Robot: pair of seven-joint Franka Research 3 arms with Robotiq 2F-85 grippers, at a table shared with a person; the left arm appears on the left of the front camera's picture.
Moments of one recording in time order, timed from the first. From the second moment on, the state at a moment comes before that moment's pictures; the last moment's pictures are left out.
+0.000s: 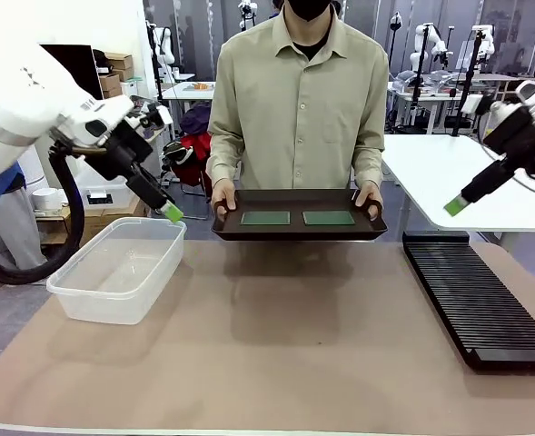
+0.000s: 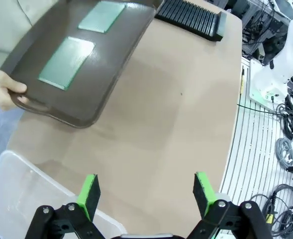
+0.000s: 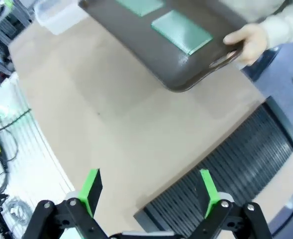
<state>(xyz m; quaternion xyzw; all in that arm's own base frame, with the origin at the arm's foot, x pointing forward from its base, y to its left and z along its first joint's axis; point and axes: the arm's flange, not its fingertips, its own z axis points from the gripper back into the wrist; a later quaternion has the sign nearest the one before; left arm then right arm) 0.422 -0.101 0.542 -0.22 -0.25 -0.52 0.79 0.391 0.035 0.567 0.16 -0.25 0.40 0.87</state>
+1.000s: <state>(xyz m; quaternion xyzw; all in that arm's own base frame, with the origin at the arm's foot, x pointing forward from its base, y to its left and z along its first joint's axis) 0.423 -0.082 0.586 -0.11 -0.36 -0.50 0.78 0.390 0.003 0.627 0.15 -0.33 0.39 0.84</state>
